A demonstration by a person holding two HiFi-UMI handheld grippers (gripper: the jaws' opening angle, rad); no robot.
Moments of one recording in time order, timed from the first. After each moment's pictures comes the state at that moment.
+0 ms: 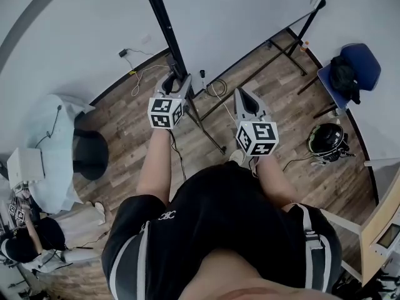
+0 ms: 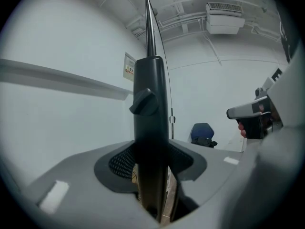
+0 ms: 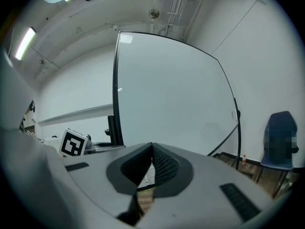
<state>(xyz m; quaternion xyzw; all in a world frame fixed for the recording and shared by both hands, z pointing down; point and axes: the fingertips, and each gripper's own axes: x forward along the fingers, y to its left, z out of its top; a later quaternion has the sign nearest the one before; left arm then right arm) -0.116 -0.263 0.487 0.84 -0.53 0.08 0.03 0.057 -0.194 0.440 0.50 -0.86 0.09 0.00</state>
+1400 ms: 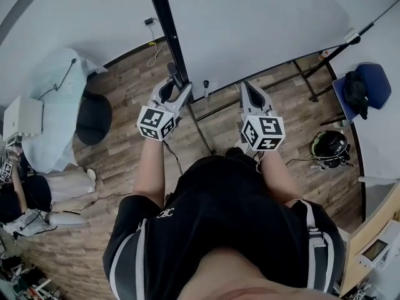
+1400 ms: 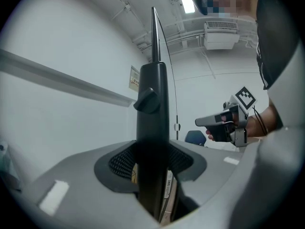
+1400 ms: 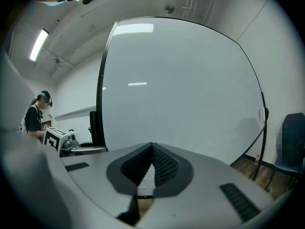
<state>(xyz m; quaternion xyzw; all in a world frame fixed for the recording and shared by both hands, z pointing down) -0.215 -0.089 0.485 0.85 -0.53 0.02 0.02 -0.043 -0.111 0.447 0.43 -0.90 0.08 0.03</state>
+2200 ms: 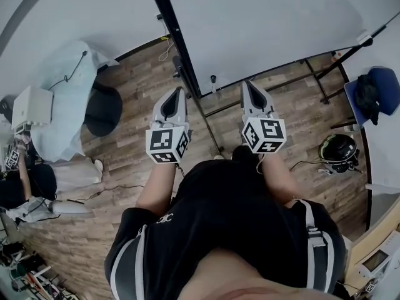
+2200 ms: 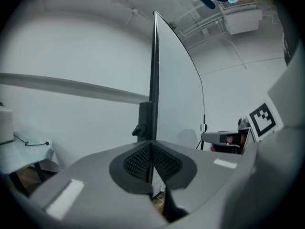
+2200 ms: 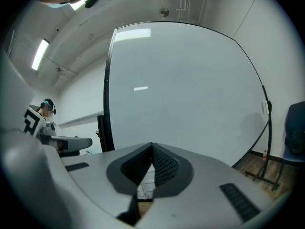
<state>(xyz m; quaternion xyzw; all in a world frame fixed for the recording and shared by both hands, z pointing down) -0.222 -0.027 0.440 0.73 -0.69 0.03 0.05 -0.057 -0.100 0.446 0.41 -0.91 0.09 -0.01</state>
